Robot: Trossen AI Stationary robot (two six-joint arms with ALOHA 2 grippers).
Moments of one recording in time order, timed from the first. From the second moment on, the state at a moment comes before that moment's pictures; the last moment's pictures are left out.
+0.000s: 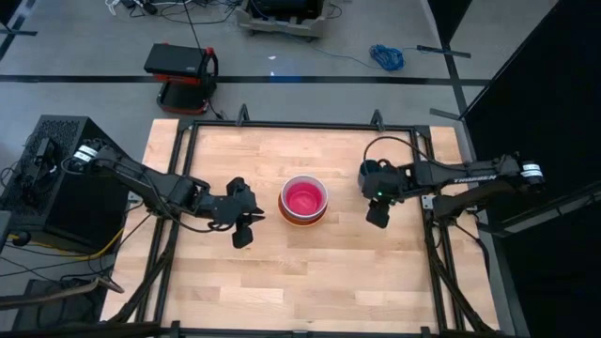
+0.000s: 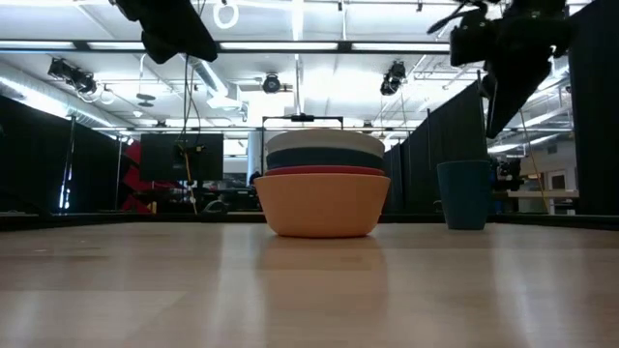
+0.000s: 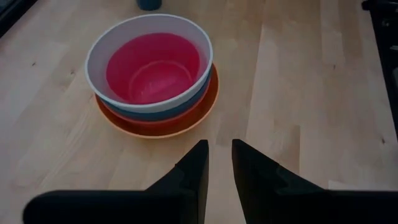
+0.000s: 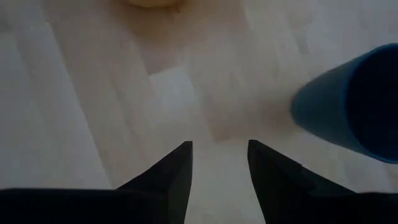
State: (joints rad) left arm -0.34 1.17 0.96 -0.54 -0.36 -0.48; right arm 0.06 1.14 0.91 -0.94 0.15 0.38
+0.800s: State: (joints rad) left arm -0.34 1.17 0.96 -0.51 -0.36 -0.50; right arm -0.08 1.11 0.86 -0.91 0.33 0.14
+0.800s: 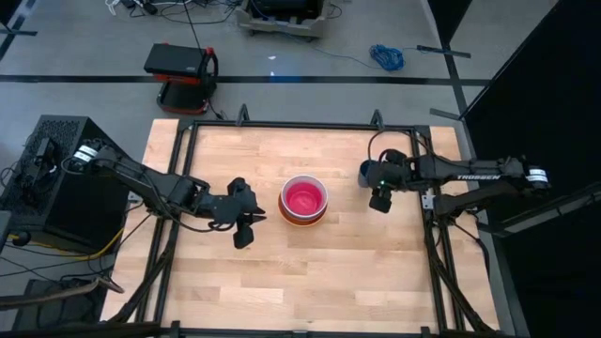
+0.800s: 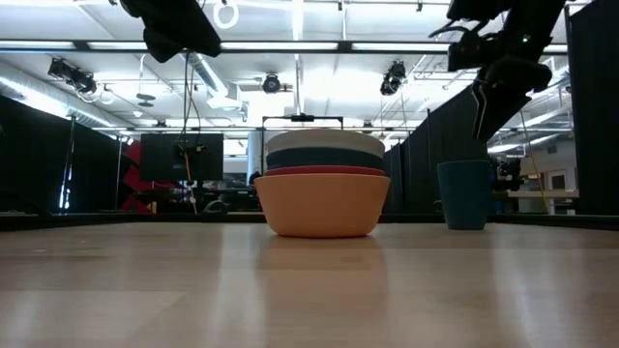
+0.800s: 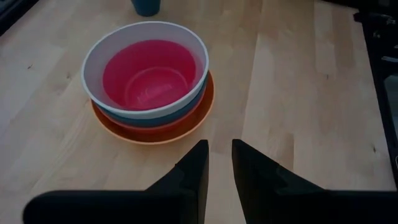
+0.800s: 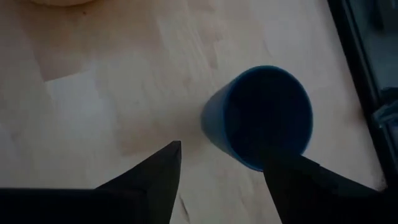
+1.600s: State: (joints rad) left arm -0.34 1.17 0.96 -0.51 -0.36 -0.50; right arm -0.28 1.11 0.70 -0.75 0.21 0.07
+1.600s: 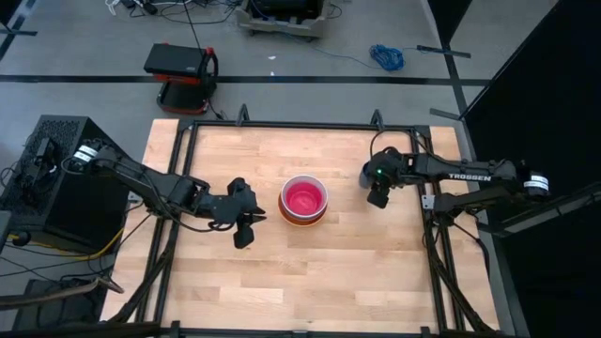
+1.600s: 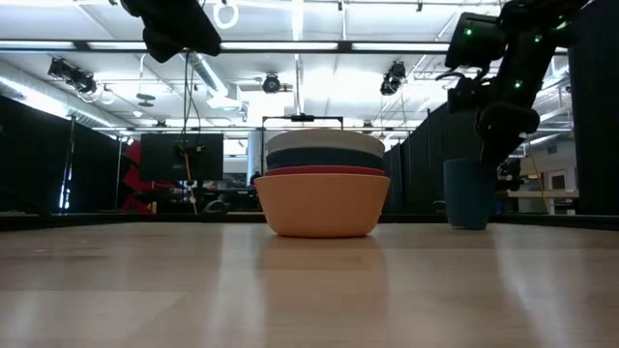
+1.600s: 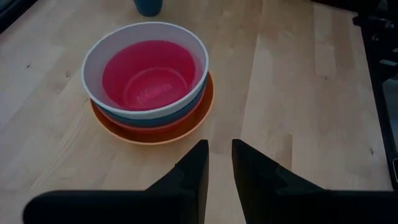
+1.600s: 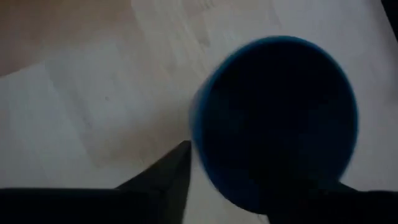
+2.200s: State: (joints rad) left arm -0.34 1.17 0.96 -0.51 -0.36 -0.50; right arm -0.27 1.11 0.77 -0.75 0.09 0.08
